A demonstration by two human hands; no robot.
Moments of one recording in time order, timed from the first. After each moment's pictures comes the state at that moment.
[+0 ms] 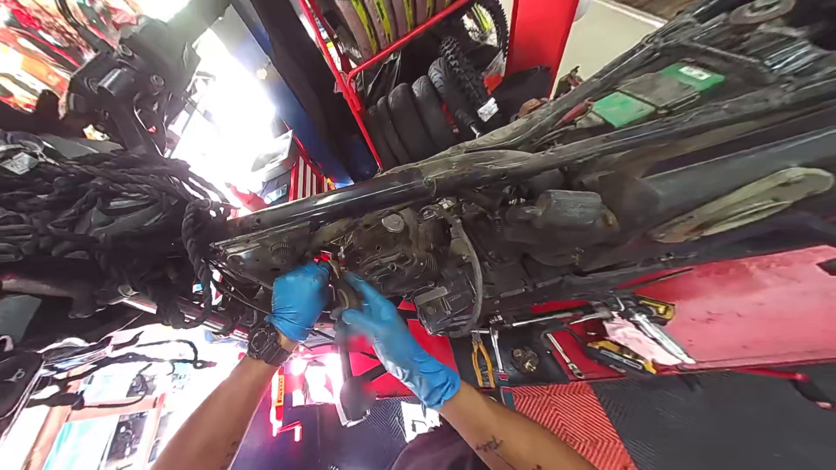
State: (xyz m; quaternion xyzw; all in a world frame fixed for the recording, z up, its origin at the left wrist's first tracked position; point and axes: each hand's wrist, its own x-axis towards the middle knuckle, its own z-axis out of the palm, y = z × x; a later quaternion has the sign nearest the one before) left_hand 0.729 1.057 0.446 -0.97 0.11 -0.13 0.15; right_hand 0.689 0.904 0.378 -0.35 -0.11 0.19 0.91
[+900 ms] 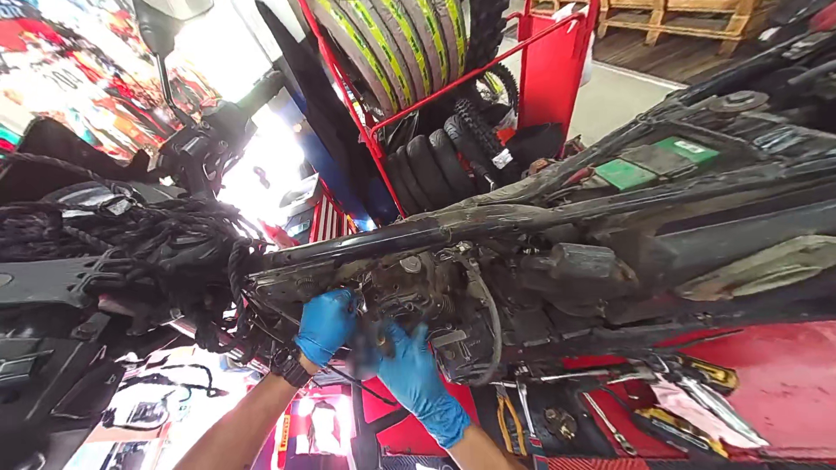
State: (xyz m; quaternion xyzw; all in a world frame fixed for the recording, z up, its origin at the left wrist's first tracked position) left_hand 0.741 1.040 0.465 -1.00 0.06 -0.03 0.03; right_hand 0.695 0.915 0.327 -0.16 -0.19 0.22 0.94
